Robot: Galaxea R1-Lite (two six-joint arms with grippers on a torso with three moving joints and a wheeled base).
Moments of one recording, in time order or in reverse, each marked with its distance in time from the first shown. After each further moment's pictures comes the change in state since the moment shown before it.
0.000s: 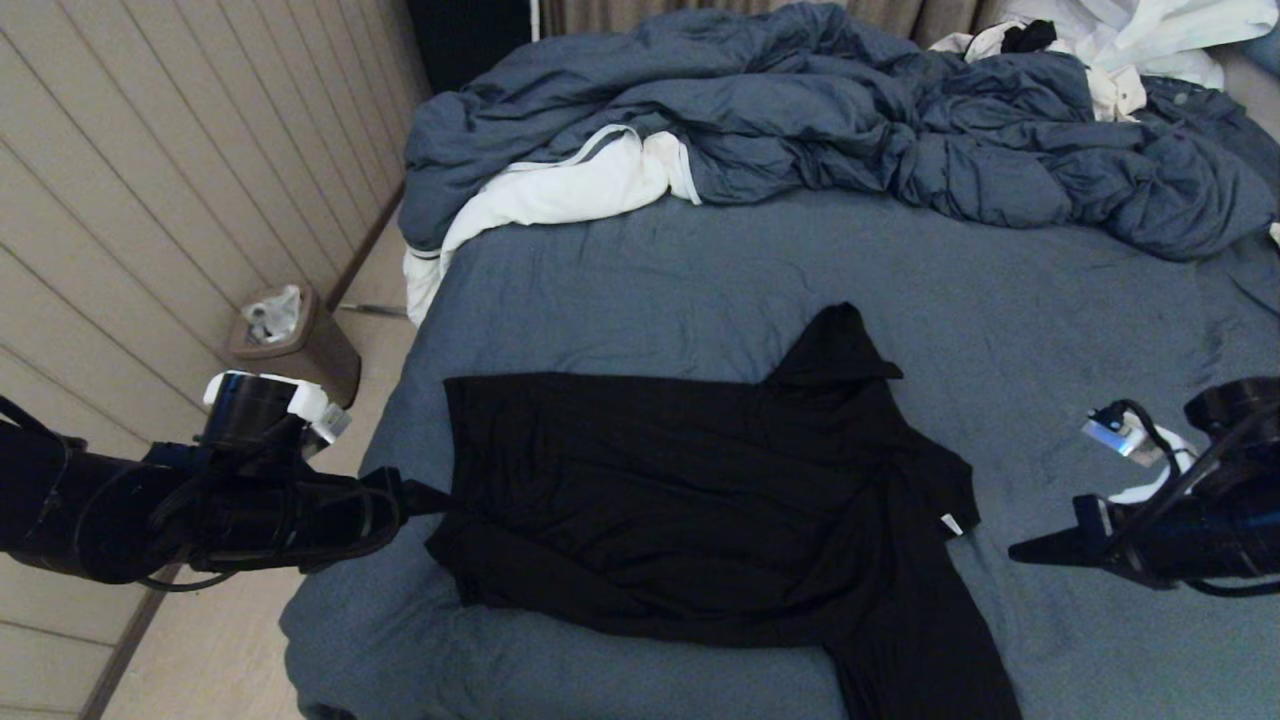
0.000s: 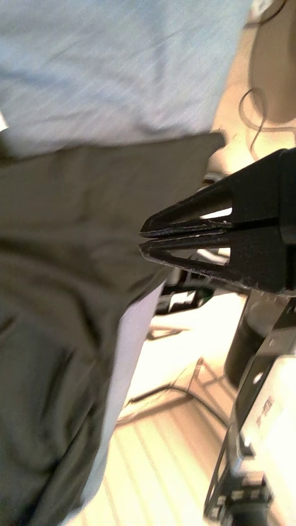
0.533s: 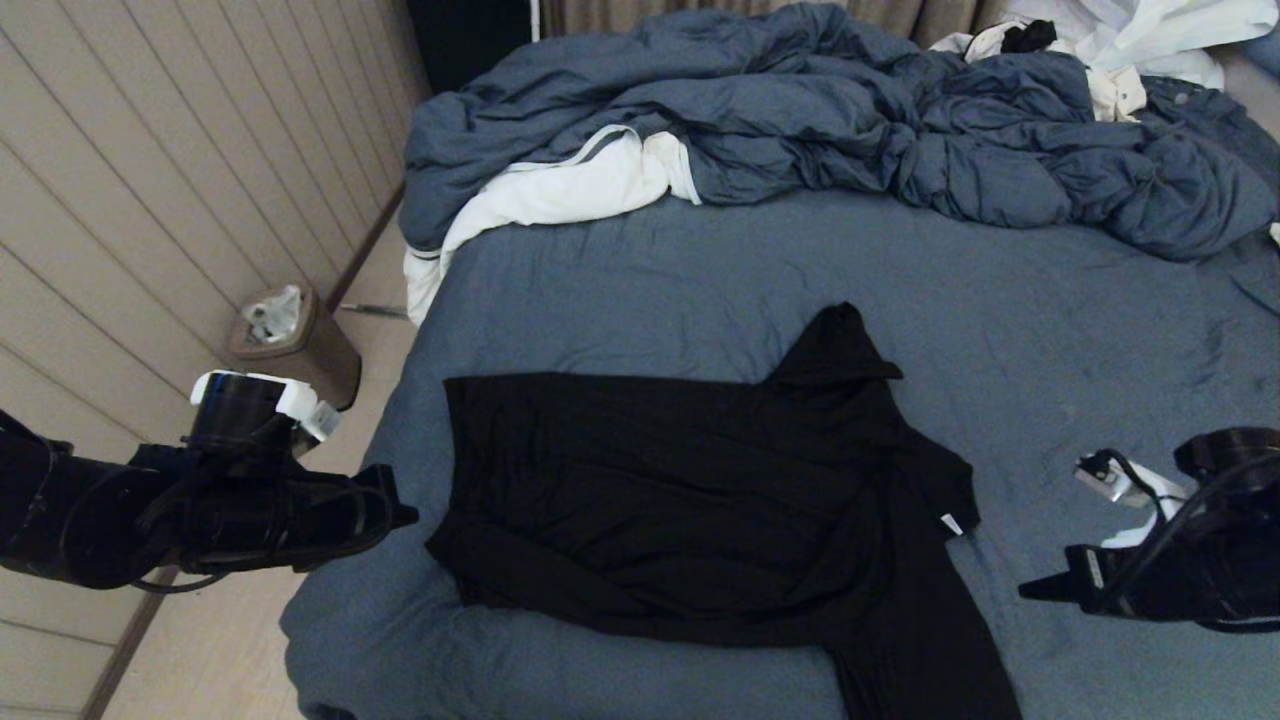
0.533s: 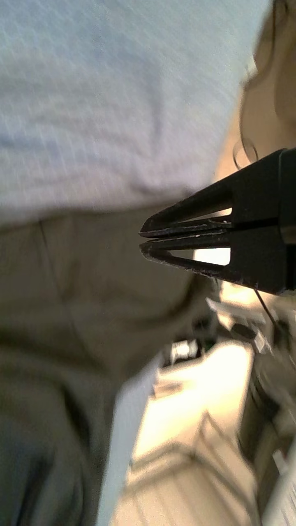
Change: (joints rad) left arm 0.017 -0.014 0.016 -0.020 0.000 -0.003; right arm -0.030 0.078 0.155 -0.232 -0.117 -0.100
